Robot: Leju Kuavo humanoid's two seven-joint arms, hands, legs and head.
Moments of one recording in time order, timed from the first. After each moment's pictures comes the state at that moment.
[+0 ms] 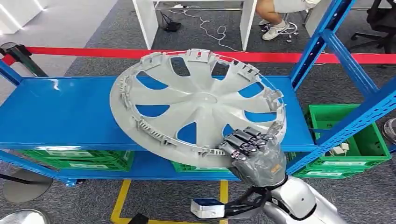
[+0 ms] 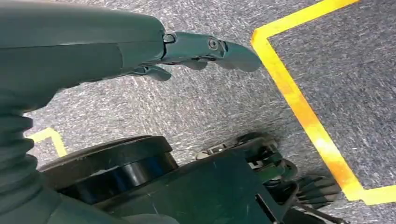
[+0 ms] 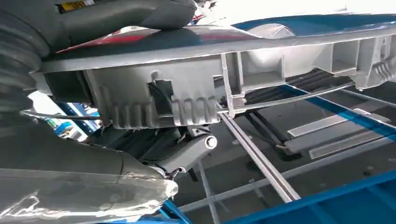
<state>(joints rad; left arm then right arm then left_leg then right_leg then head) -0.07 -0.08 -1.01 -0.16 0.64 0.45 -0.19 -0.15 -0.22 0.65 -1.86 1.33 -0.67 -0.11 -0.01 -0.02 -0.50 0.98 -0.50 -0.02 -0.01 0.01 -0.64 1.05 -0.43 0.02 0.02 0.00</state>
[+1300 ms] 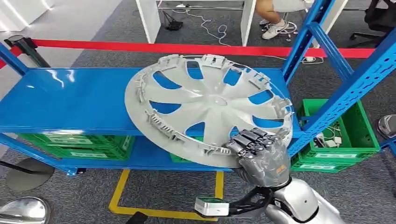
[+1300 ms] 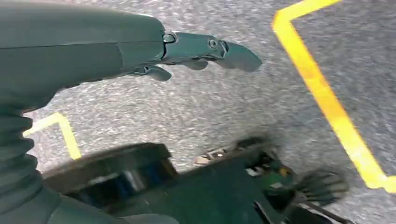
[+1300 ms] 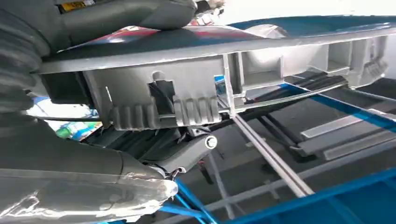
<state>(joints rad) -0.07 -0.08 -1.01 -0.15 0.66 0.45 -0.19 -0.12 -0.22 0.64 -1.86 1.30 -0.68 -0.07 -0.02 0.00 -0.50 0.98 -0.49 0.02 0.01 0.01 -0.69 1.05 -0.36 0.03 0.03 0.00</state>
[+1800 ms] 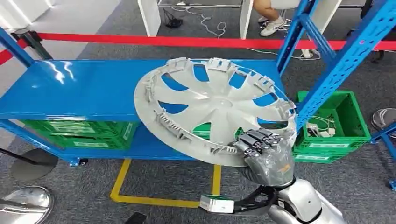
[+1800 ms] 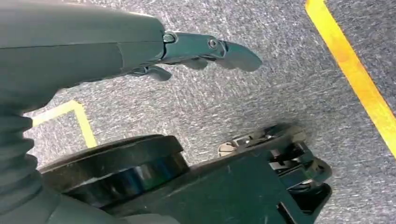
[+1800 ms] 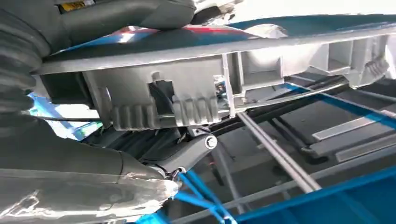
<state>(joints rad) -0.07 -0.07 -1.01 -0.15 0.69 0.44 -0.19 -0.11 -0.23 0.62 -1.85 1.26 -0.68 -0.07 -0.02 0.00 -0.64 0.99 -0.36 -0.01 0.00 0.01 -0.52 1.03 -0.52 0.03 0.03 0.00</state>
